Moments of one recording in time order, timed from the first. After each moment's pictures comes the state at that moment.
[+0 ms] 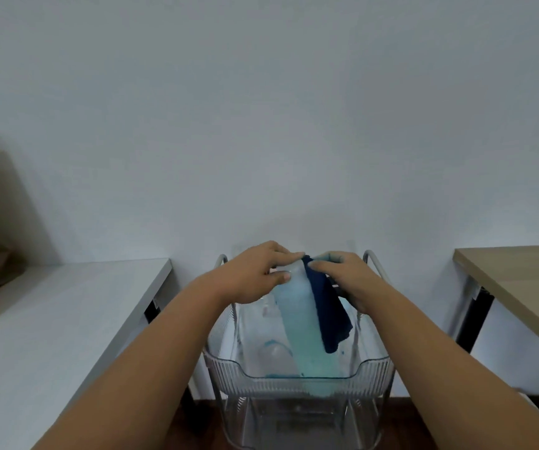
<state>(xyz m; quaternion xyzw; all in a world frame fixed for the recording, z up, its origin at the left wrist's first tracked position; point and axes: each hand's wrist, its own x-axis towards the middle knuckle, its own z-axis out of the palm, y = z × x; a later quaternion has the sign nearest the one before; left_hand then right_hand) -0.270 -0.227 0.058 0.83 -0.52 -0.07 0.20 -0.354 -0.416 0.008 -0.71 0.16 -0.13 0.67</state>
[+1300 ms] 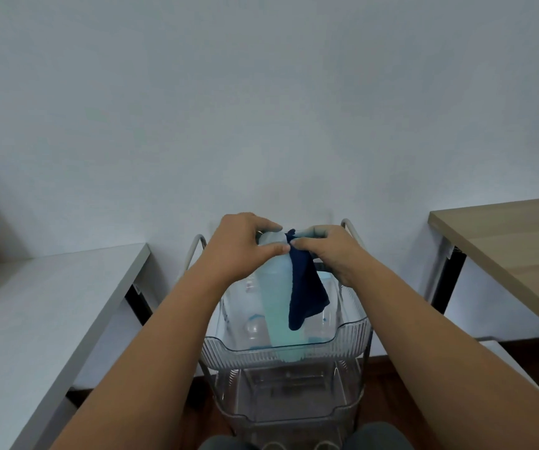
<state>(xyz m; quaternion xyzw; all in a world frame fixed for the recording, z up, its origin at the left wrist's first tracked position) -0.287 -0.251 0.043 0.83 -0.42 0.04 0.37 -0.363 -0.427 -0.006 -0.69 0.16 -0.16 0.69</state>
